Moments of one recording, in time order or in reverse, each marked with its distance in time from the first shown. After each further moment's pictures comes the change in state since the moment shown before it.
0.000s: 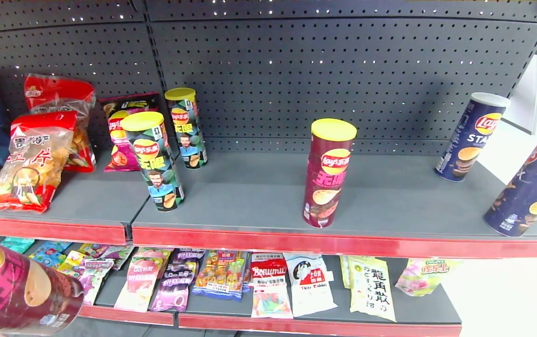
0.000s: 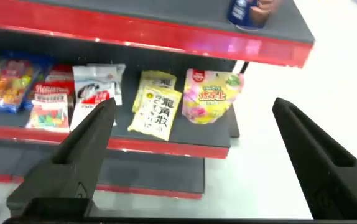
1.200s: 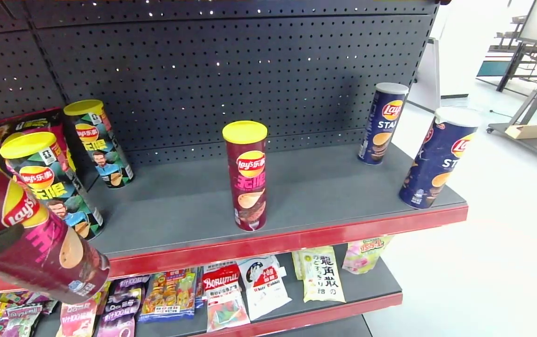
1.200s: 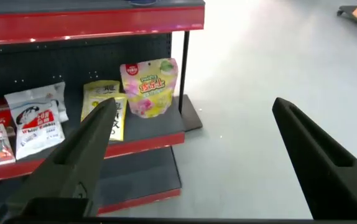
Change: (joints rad) left arm -0.001 0.246 -0.086 -0.079 -0.097 0.004; right arm -0.004 -0.101 0.124 -0.109 -0.057 0.042
